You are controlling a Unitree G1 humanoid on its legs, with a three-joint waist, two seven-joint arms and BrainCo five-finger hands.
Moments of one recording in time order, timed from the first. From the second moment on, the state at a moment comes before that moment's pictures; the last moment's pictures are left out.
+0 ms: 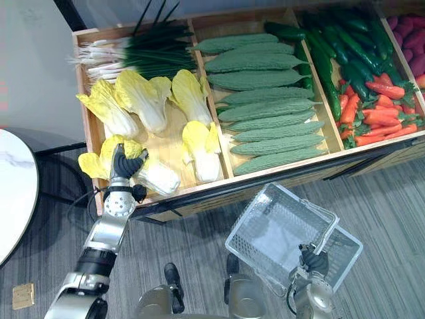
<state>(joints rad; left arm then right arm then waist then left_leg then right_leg) -0.17 0.14 0.01 0.08 0.30 0.02 0.33 0.22 -0.04 -0.36 0.34 0.35 -0.07 -0.15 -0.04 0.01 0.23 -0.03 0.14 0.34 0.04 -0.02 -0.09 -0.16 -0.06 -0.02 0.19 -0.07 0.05</state>
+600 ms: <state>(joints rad) 0.11 -0.04 0.02 -0.35 0.19 -0.08 0.37 0.31 0.01 -0.33 0.13 0.29 -0.05 -0.17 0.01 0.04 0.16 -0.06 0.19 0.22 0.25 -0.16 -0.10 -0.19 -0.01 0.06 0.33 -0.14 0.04</state>
